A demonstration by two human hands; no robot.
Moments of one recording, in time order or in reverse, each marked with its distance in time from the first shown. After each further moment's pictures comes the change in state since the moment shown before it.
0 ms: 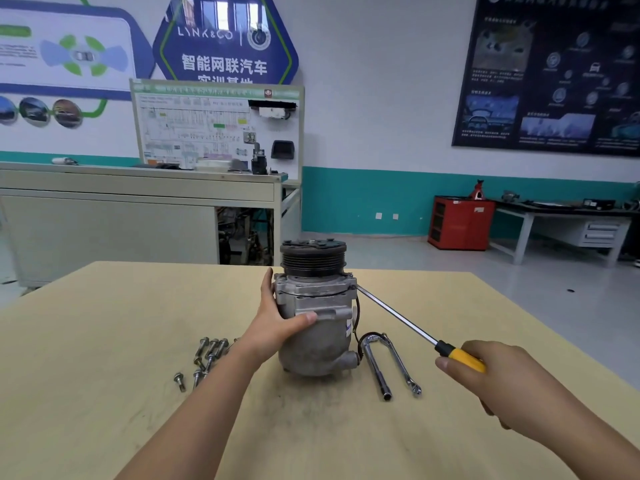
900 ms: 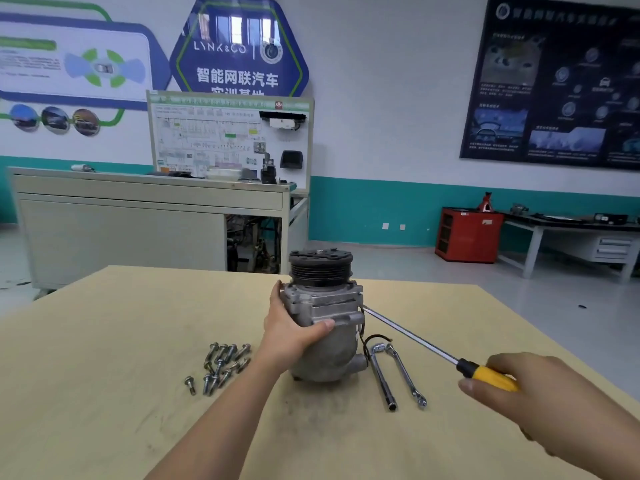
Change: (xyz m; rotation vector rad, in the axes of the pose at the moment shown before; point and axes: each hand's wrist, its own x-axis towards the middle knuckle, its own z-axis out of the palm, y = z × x) left_hand -0.005 0.005 0.016 0.108 0.202 -0.017; right_hand -0.023 -0.010 -0.028 -0.143 0.003 -0.026
